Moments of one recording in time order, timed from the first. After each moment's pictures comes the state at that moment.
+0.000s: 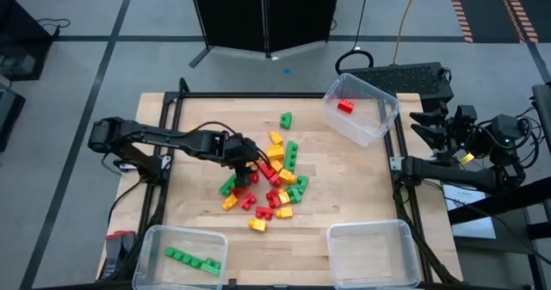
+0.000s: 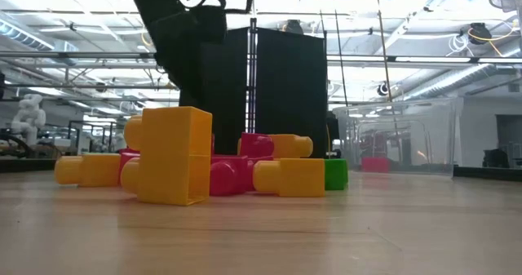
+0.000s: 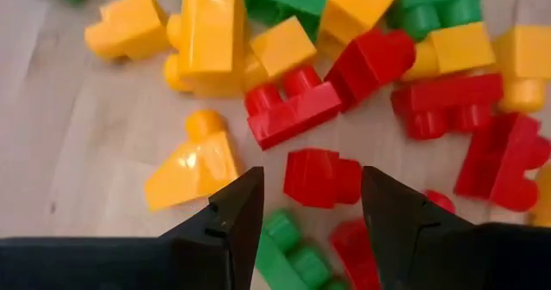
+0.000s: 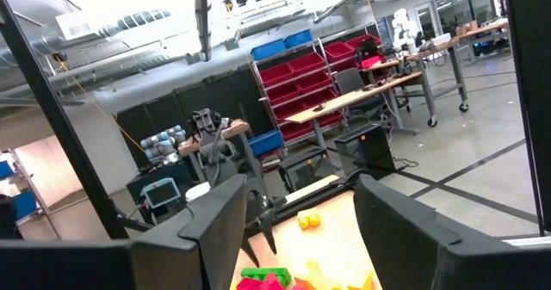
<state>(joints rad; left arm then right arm) 0.01 1.49 1.04 -0.61 -0.08 -0.18 -0.19 0.08 0.87 -0.63 0.10 0.38</state>
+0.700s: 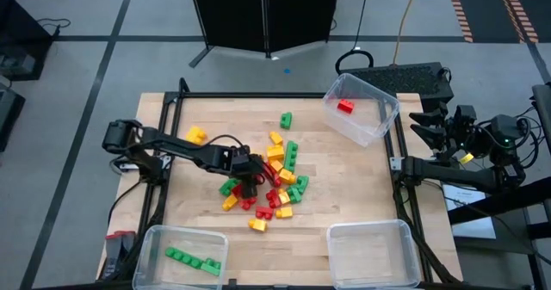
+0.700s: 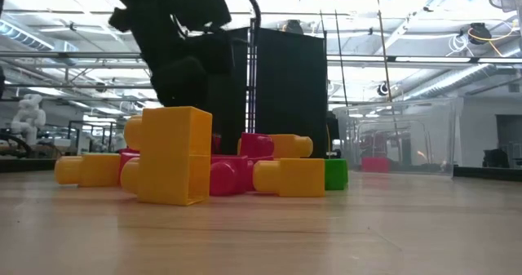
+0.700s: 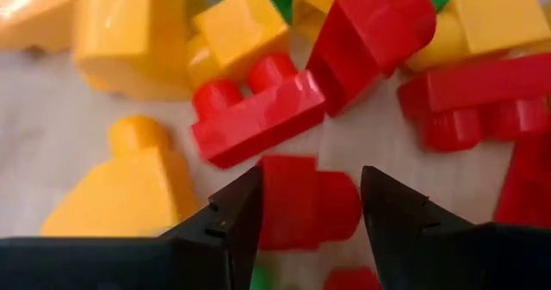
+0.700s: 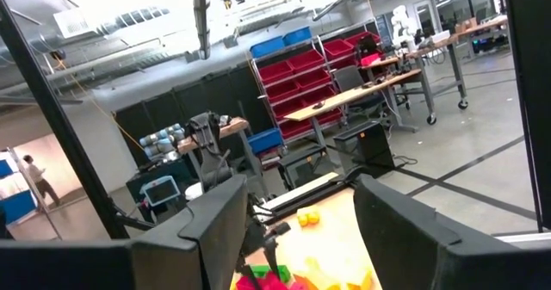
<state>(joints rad) -0.05 1.65 0.93 -0.34 -0.12 -0.20 -0.19 0.08 0.87 -0.64 0.10 0.38</state>
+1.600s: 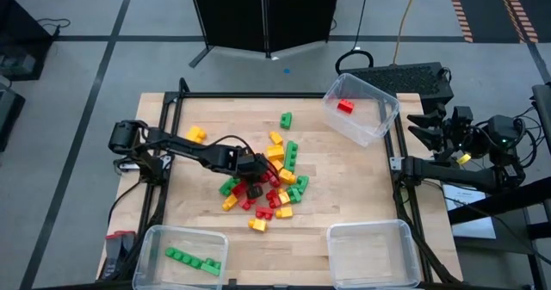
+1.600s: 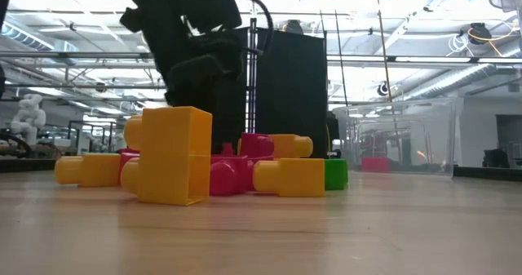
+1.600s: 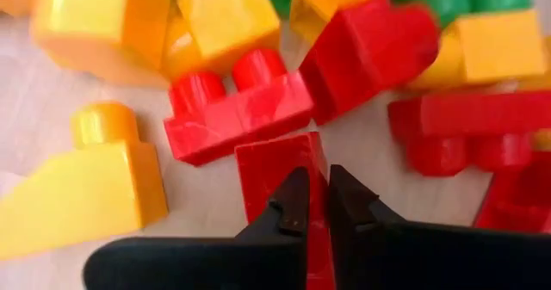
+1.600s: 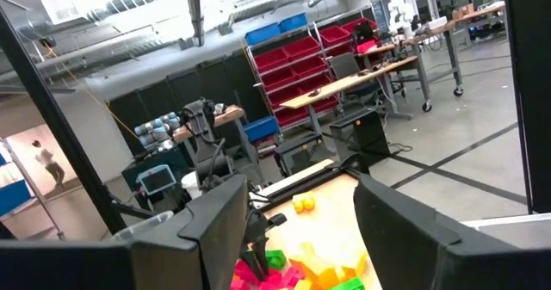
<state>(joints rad) -0.05 1.69 1.01 -0.41 -0.08 -0.34 -0.19 0.08 0.87 -0.69 0.10 0.38</state>
